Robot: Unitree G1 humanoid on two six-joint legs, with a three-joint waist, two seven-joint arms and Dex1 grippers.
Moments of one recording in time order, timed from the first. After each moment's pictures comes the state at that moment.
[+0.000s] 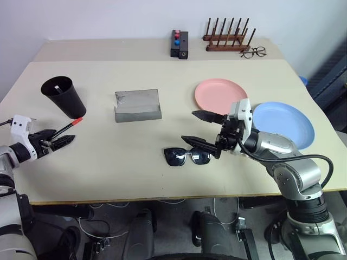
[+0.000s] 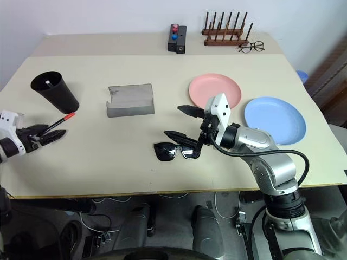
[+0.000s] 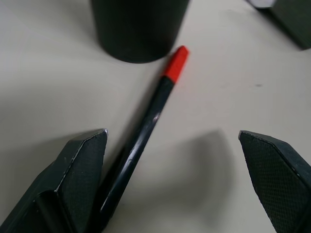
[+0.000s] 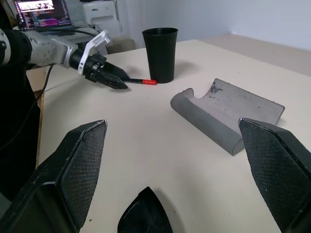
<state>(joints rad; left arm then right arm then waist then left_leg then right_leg) -0.67 0.95 0.26 1.19 -0.18 0.11 -1.23 -0.36 -0.52 0.03 -0.39 0.61 0.55 0.81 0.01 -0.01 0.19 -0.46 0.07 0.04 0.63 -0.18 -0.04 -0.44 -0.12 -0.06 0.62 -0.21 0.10</state>
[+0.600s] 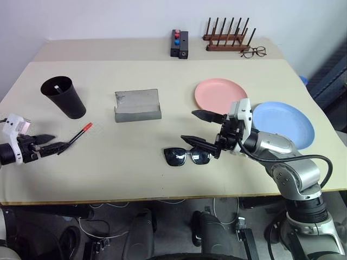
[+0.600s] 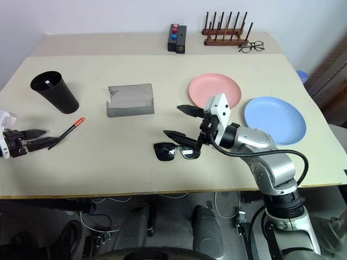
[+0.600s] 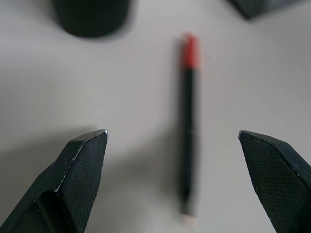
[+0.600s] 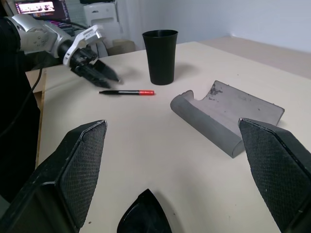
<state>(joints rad) -0.51 1.00 0.27 0.86 -0.23 0.25 -1.25 -0.36 -0.51 0.03 -0.39 0.61 0.54 0.81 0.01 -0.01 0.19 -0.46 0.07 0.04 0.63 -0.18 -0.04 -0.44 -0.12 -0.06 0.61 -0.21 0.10</state>
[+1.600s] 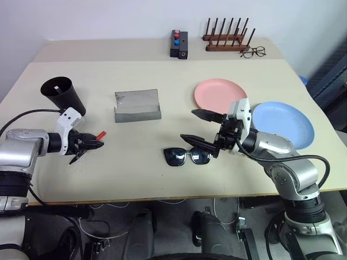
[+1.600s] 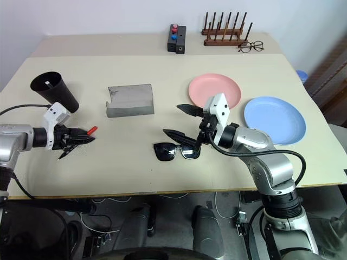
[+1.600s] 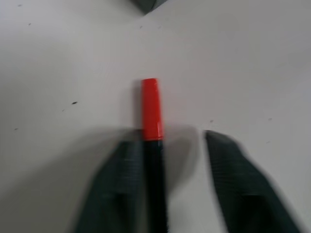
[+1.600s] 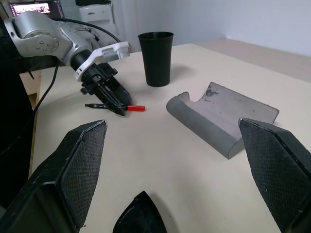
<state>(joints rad) -0.48 0.93 0.02 0.31 -0.21 0.69 -1.13 -0.36 -0.50 0.03 -0.38 0.59 0.52 0.80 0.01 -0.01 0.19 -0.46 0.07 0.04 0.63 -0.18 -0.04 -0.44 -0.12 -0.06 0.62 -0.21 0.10</state>
